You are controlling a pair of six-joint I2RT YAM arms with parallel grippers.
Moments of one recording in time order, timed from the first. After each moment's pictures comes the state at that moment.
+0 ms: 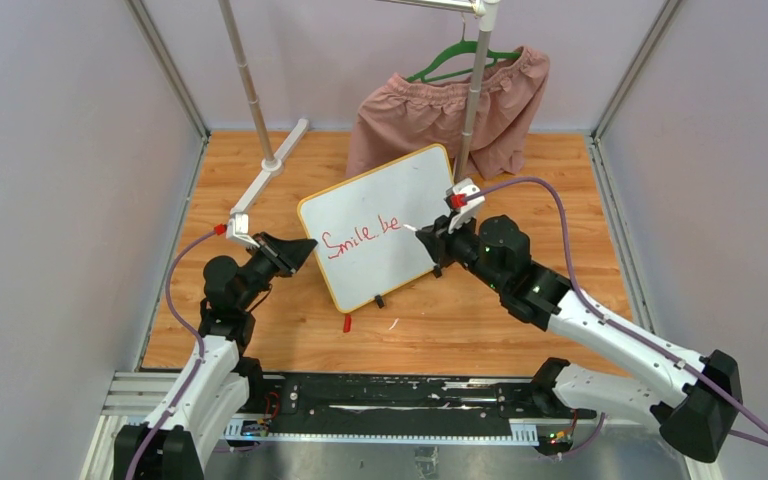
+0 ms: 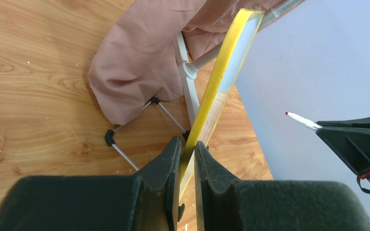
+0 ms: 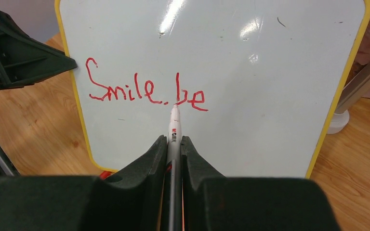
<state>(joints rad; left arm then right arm) -0.07 0.72 0.21 0.50 0.48 -0.84 0.83 1.00 0.81 0.01 0.12 0.13</state>
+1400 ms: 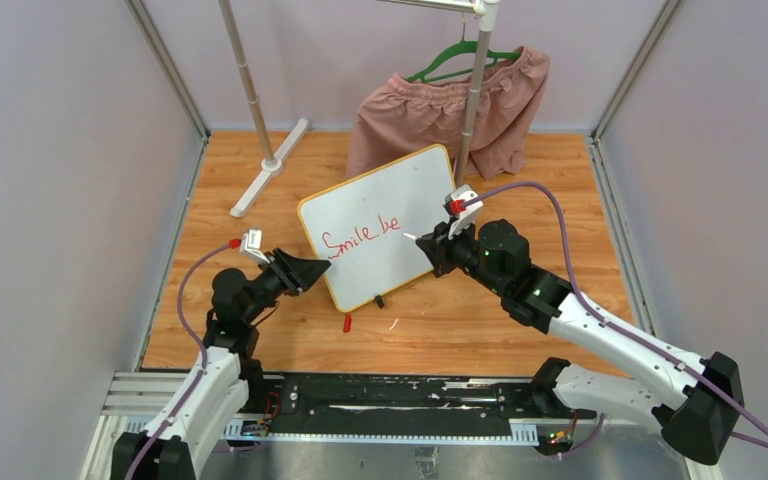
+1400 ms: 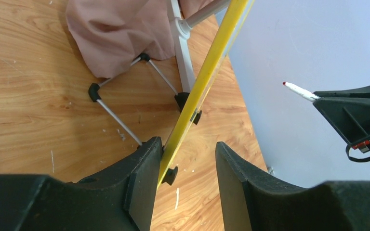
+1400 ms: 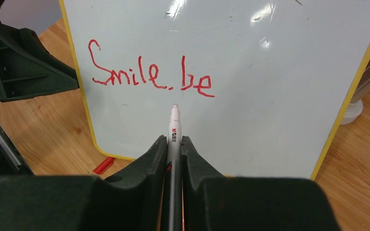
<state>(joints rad) -0.13 0.64 0.10 0.47 0.53 -0.89 0.83 0.97 0.77 -0.01 0.08 0.14</state>
